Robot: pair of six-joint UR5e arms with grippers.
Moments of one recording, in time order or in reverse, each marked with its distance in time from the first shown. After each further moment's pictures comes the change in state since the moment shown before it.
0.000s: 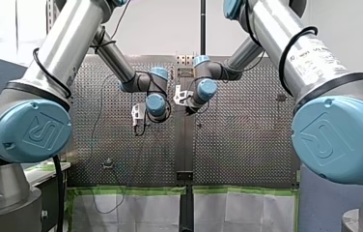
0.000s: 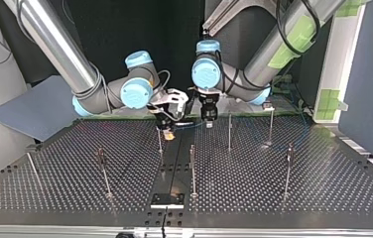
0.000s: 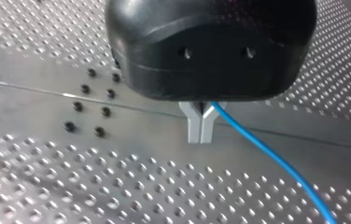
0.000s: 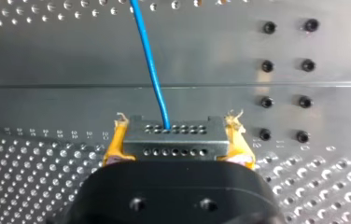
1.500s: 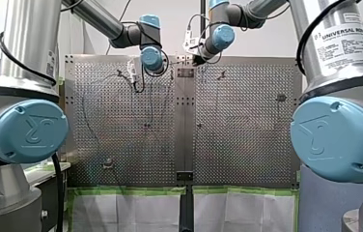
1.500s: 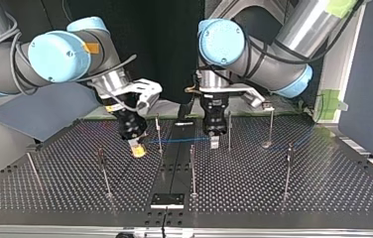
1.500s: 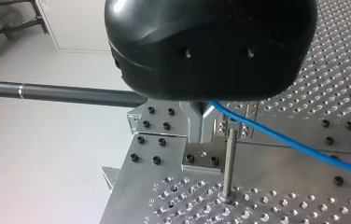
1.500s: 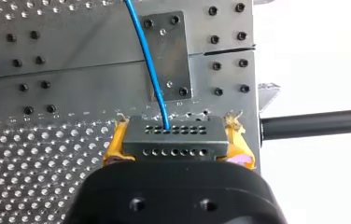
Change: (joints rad) left arm -0.024 0.317 0.050 -0.060 -0.024 0.001; right arm -0.048 -0.360 0.055 0.068 -0.085 -0.006
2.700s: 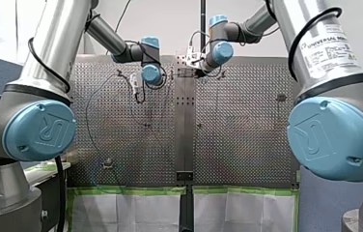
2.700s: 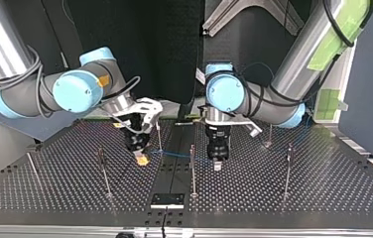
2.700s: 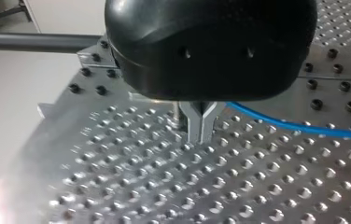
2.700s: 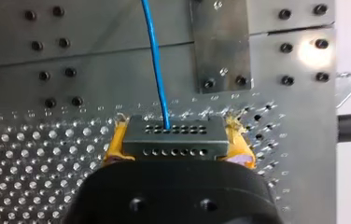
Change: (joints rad) left arm 0.114 -0.201 0.137 0.043 0.127 -0.006; right arm -0.044 0.143 -0.091 -0.007 -0.038 0.007
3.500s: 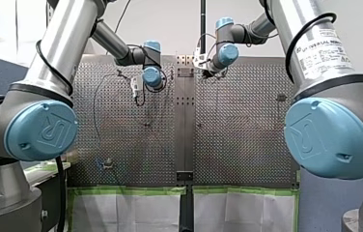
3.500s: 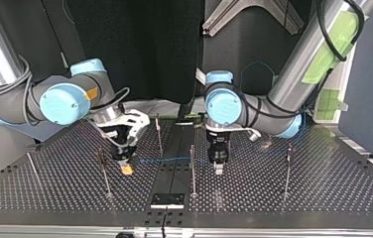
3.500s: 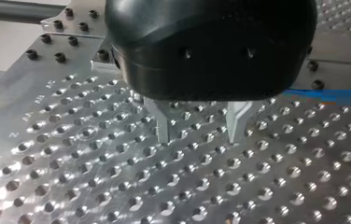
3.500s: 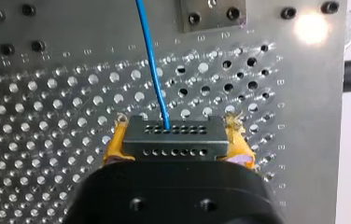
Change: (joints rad) left arm 0.012 -0.057 0.072 -0.103 0.000 -0.010; right arm -0.057 0.024 -0.046 0.009 0.016 -0.002
